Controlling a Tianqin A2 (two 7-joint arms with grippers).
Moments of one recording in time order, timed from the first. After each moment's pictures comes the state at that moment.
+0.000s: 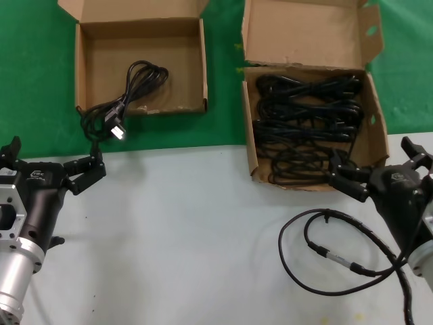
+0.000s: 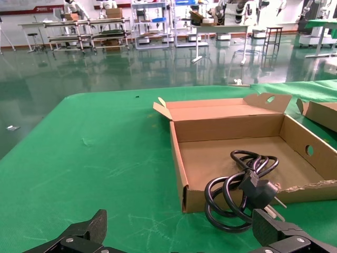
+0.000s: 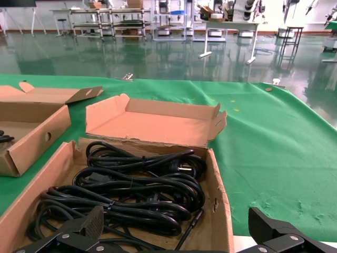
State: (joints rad) left arm 0.00 -0.30 1.60 -1.60 -1.80 0.00 0.00; right arm 0.02 0.30 -1.60 1.61 1.77 -0.02 0.01
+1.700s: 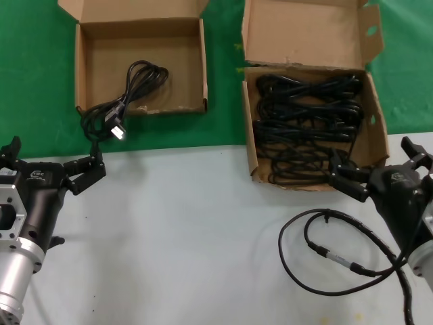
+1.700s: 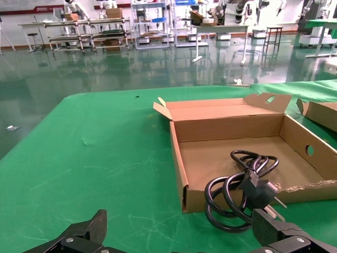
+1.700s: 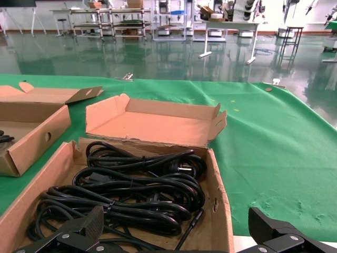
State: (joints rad) left arm 0.00 -0.30 1.60 -1.60 -1.80 0.00 0.00; right arm 0.02 0.30 -1.60 1.61 1.77 -0.02 0.01
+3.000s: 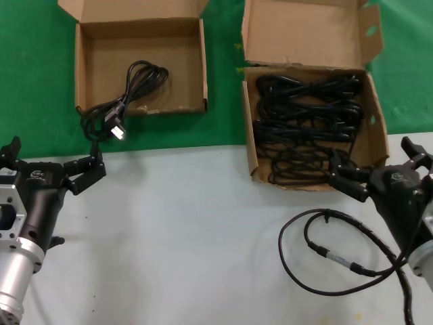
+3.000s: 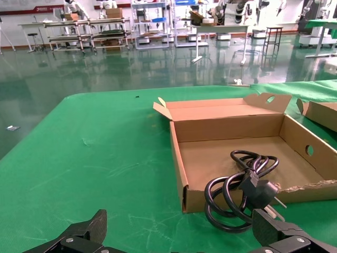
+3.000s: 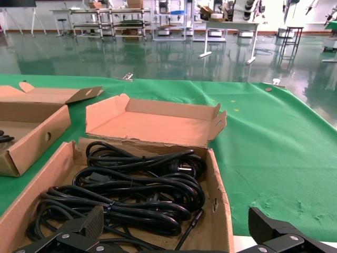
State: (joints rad) left arm 0.00 -0.30 1.60 -1.60 -1.80 0.00 0.00; right arm 0.02 0.30 -1.60 1.61 1.77 -0.02 0.01
